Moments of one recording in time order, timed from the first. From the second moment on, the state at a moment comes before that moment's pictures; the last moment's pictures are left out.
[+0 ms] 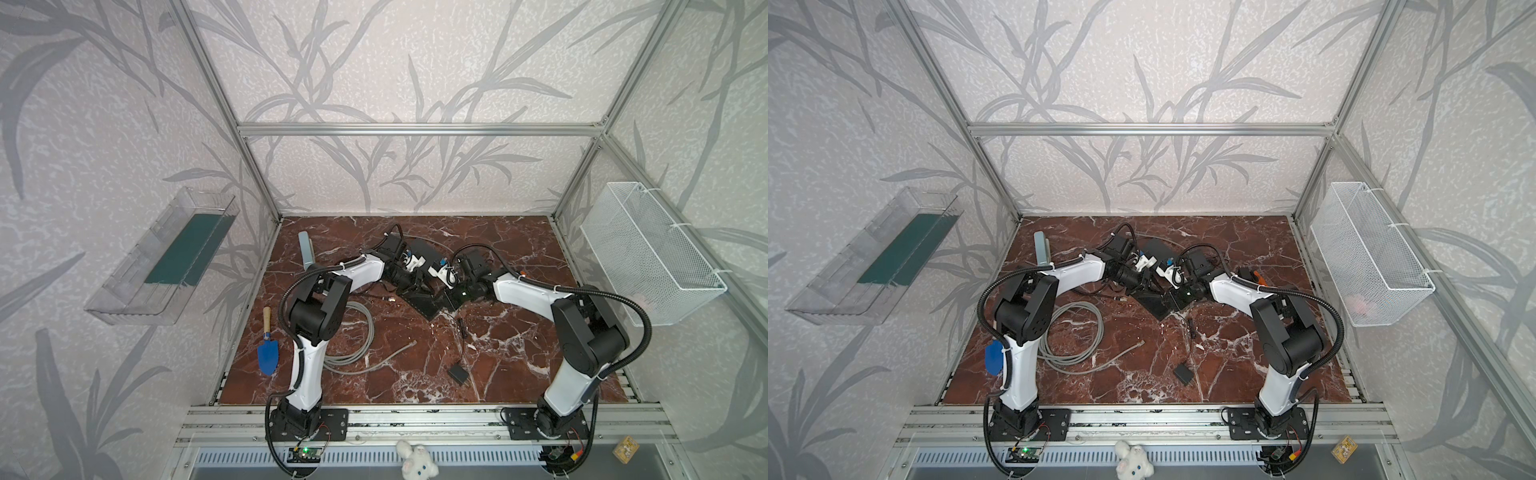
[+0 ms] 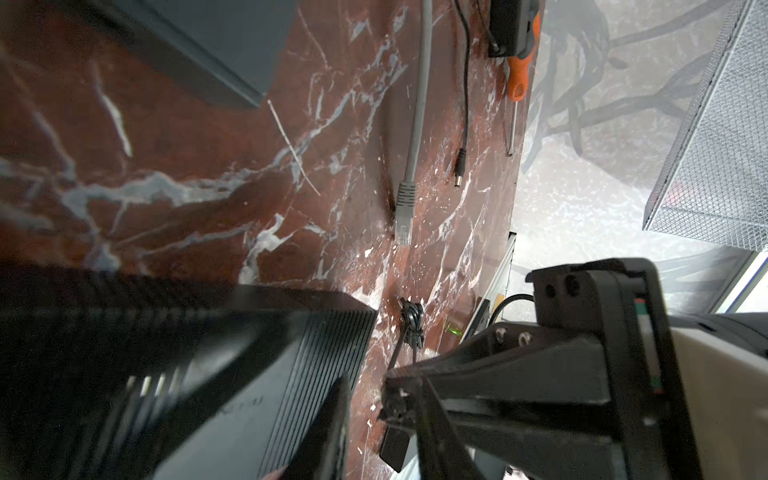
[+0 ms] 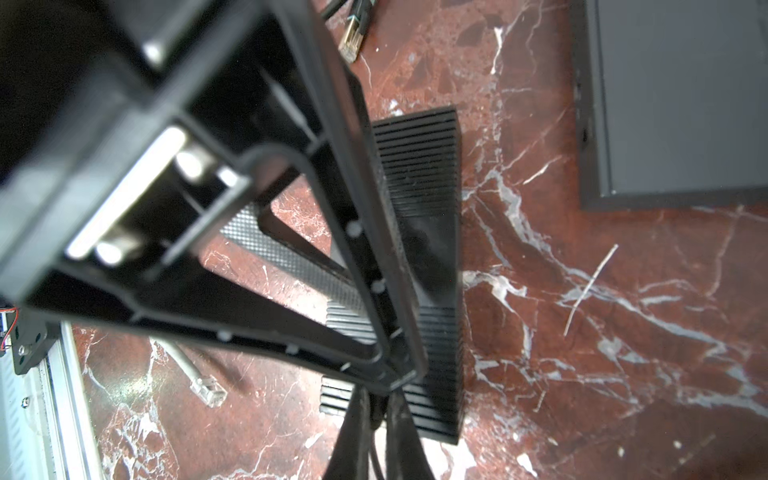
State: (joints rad) left arm -0.47 2.09 1.44 -0.48 0.87 -0.50; right arm 0.48 1.77 1.06 -0.32 -0.53 -0.11
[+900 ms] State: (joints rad) left arm -0.49 2.12 1.51 -0.60 0.85 -0.44; right arm 0.48 1.62 0.88 -0.19 -0.47 -0.03
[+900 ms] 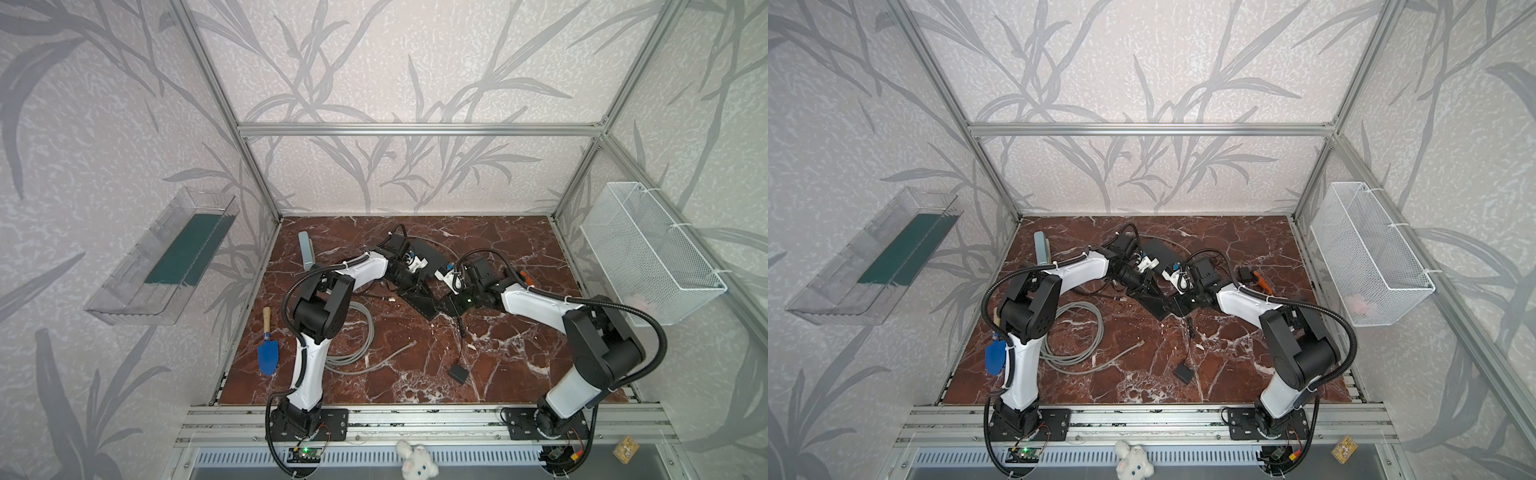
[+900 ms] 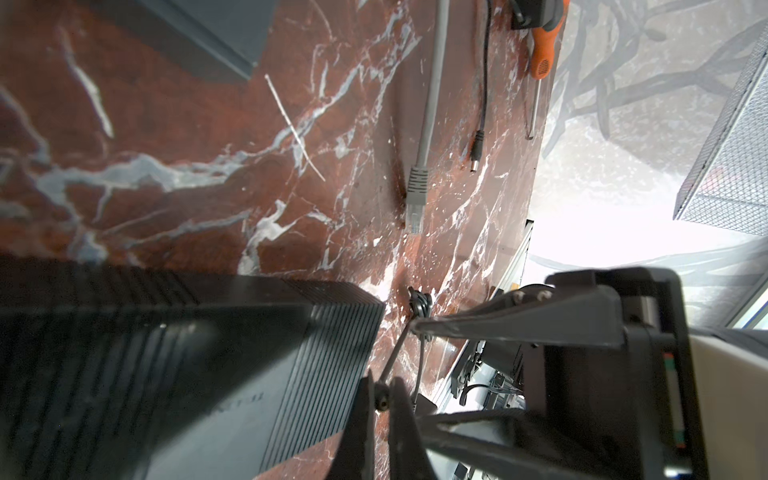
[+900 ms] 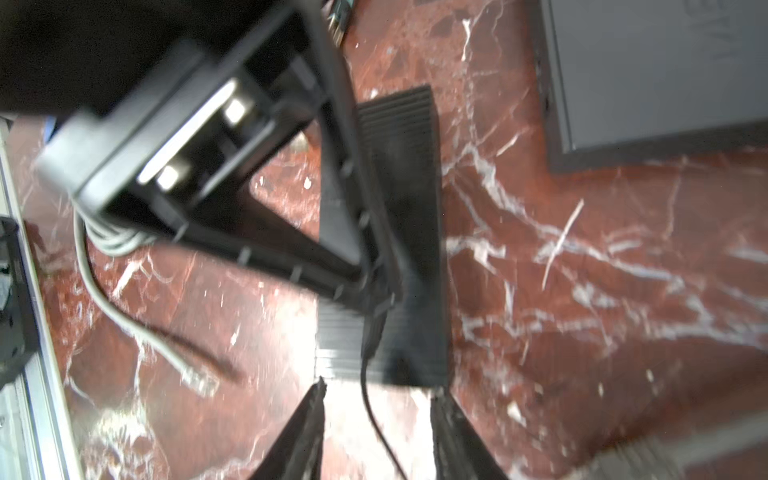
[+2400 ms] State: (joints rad) left arm -0.47 2.13 1.53 -0.60 0.88 -0.50; right arm 0.55 1.69 0.60 0.50 -0.34 0.20
